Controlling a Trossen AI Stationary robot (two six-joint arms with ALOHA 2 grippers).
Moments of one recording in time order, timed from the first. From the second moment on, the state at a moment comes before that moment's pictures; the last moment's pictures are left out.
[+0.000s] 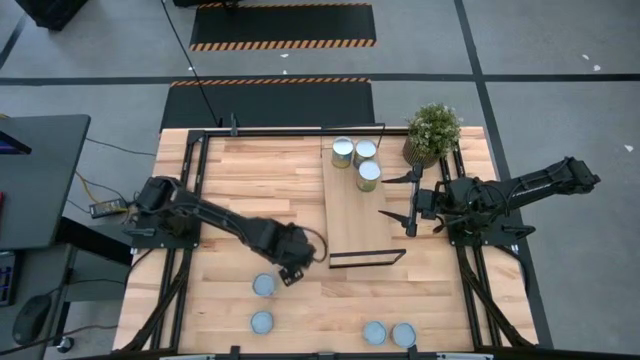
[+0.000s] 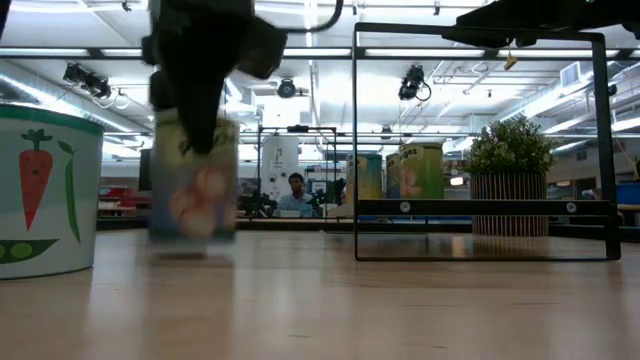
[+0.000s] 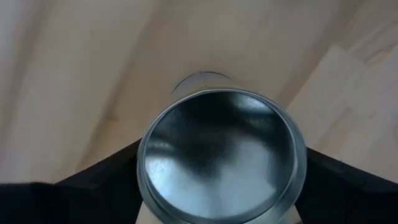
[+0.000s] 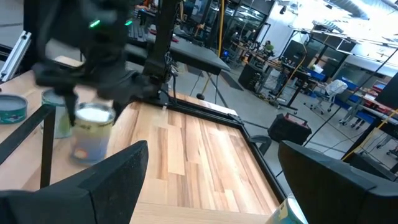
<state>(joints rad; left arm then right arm) -0.31 1.81 1.38 -0.99 -0.07 -0.84 0.20 0.69 0.42 0.21 0.37 -0.36</state>
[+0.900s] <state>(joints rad) 0.15 1.80 1.63 -0.84 -0.11 -0.20 0.19 0.71 0.42 0.21 0.36 -0.37</state>
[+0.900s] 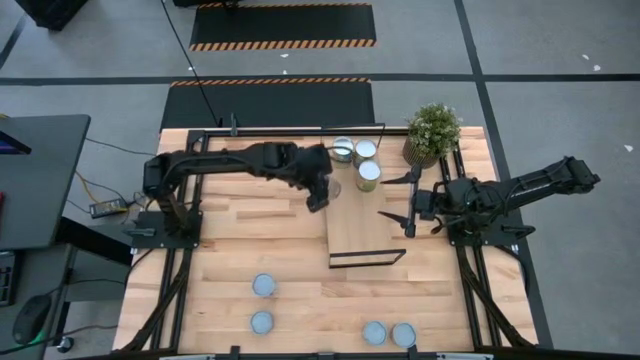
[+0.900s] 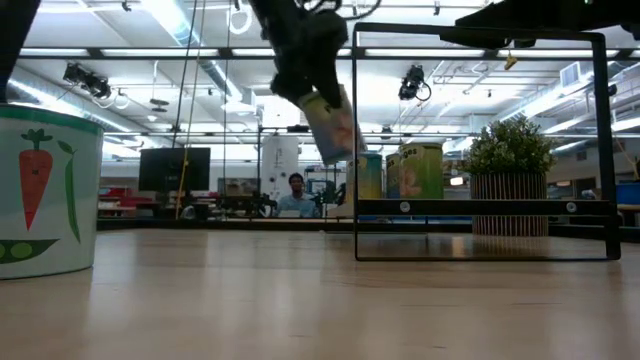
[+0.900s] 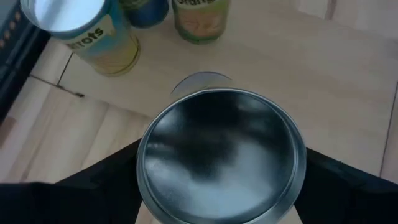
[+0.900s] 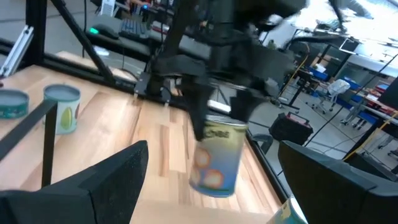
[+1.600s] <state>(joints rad) 0.22 2.13 1.99 -1.02 0.03 -0.01 0.18 0.73 0.42 0.22 0.37 -0.37</state>
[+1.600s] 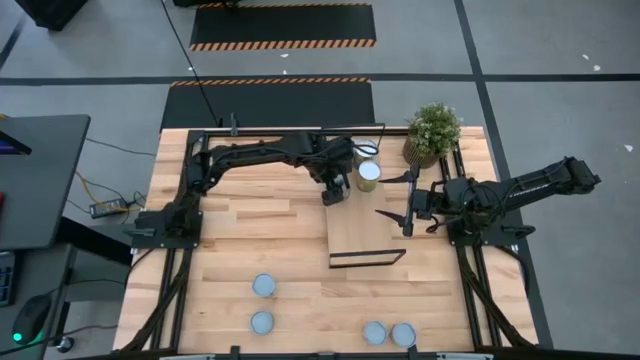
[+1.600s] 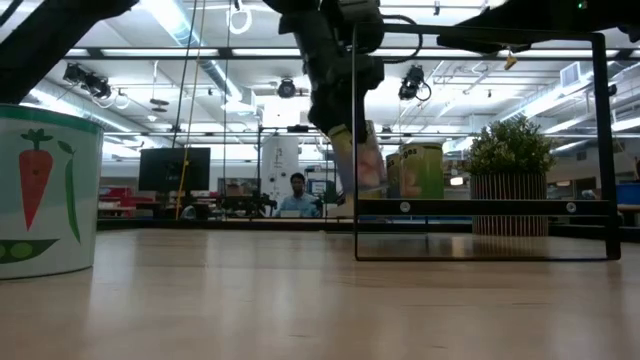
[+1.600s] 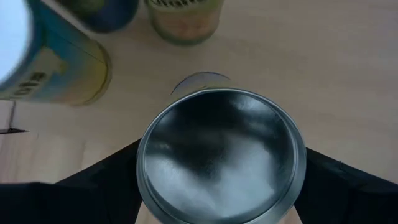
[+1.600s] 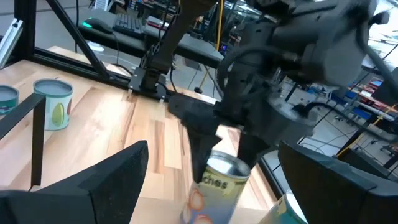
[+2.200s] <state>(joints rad) 0.21 2.17 1.99 -1.04 0.03 0.12 0.17 0.73 0.42 0.22 0.37 -0.37</state>
